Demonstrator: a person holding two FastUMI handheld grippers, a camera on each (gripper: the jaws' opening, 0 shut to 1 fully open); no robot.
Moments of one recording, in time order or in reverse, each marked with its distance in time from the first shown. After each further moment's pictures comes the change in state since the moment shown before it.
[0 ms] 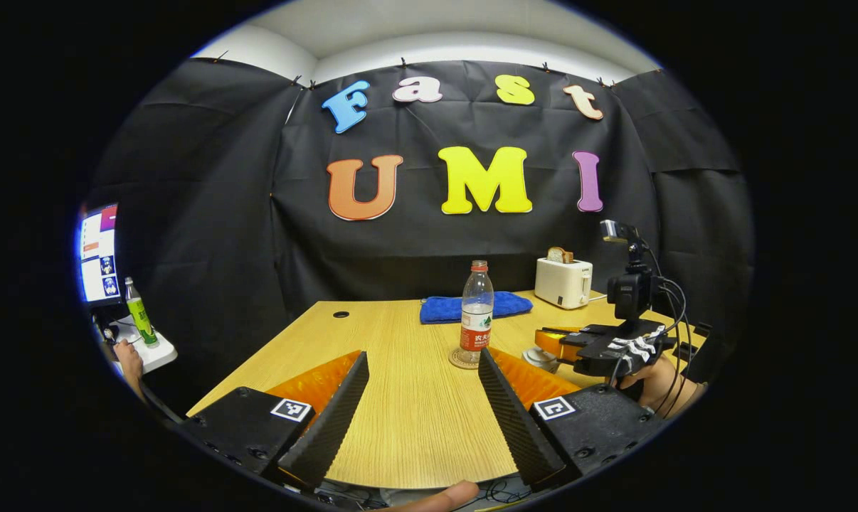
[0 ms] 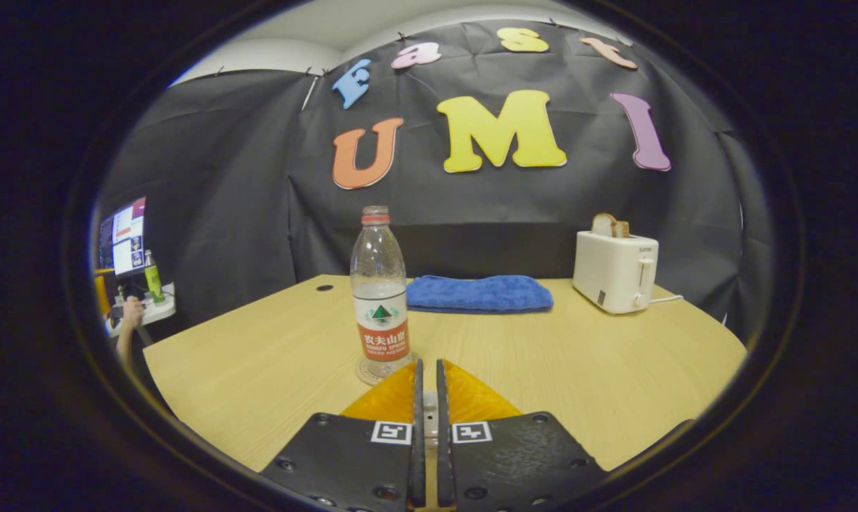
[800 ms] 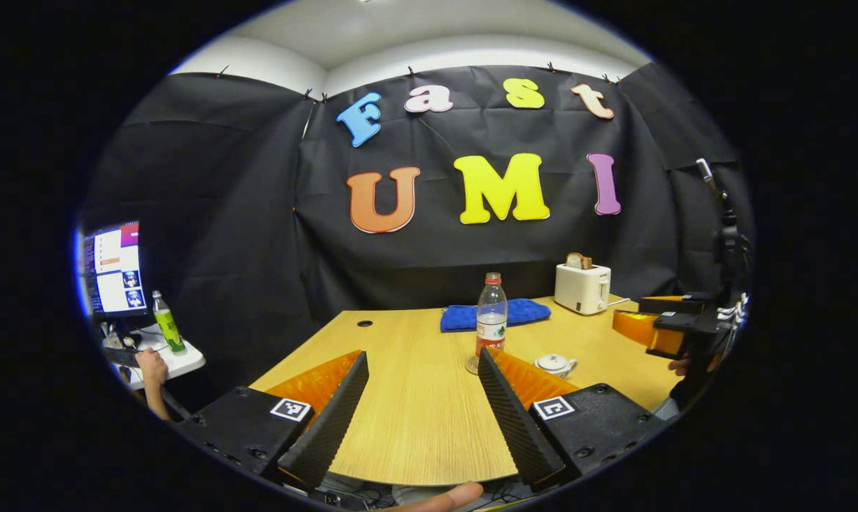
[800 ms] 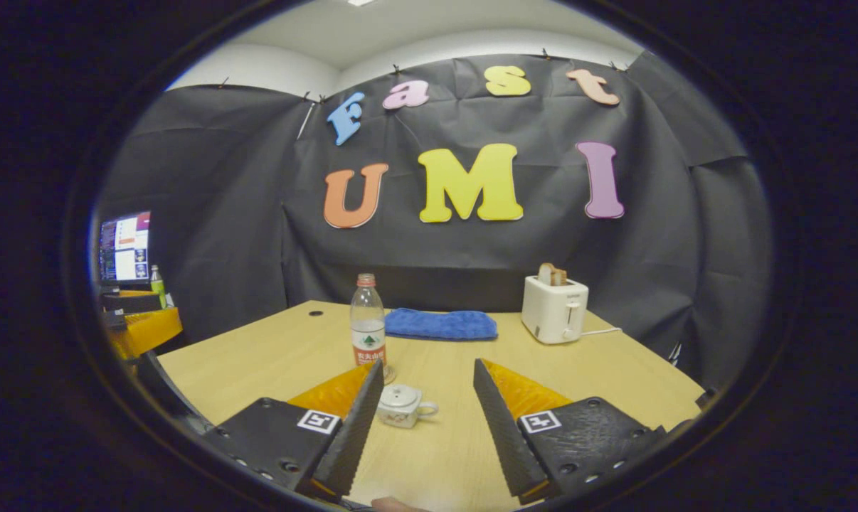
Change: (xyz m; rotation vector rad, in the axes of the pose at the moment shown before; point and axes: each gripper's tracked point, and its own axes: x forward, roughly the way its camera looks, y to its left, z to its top) left arm -0.022 -0.005 0.026 0.068 -0.041 0.119; right arm -0.153 -0.030 0.059 -0.058 -0.114 -0.082
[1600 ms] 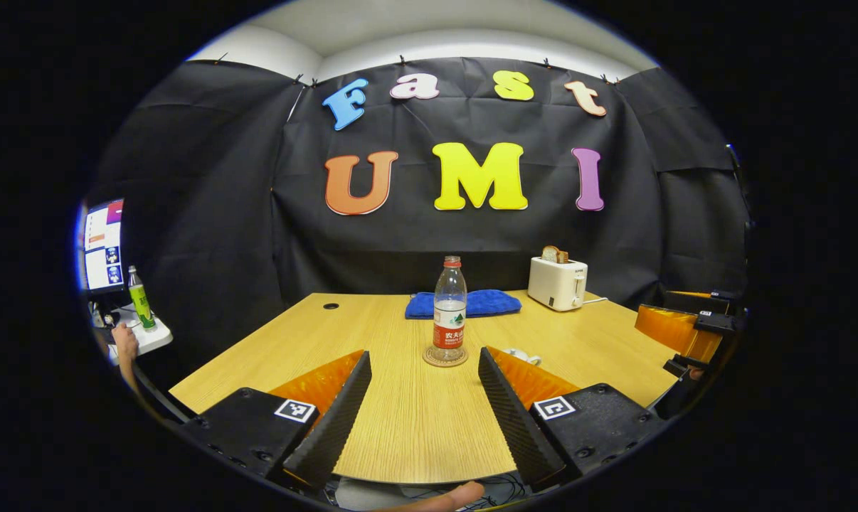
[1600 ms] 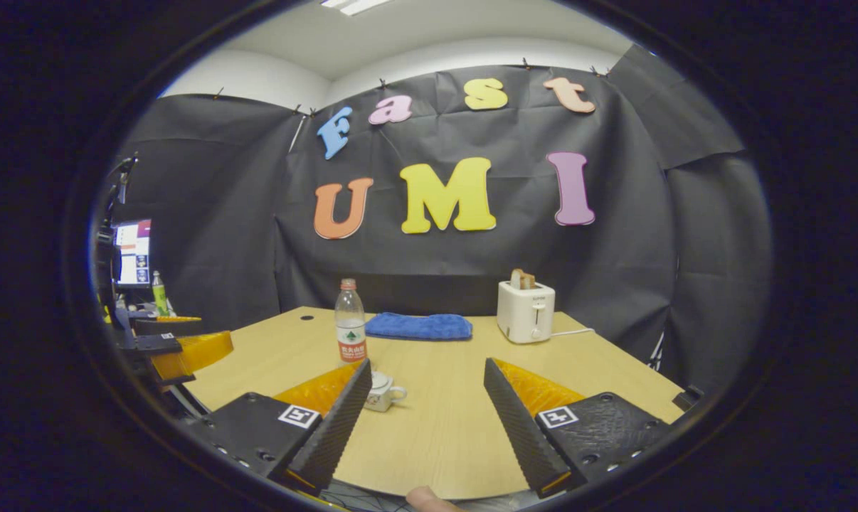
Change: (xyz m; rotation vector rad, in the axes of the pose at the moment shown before) left arm 0.012 -0.065 -0.022 -0.078 0.052 -0.079; right arm -0.049 -0.043 -0.008 0.016 -0.047 -0.040
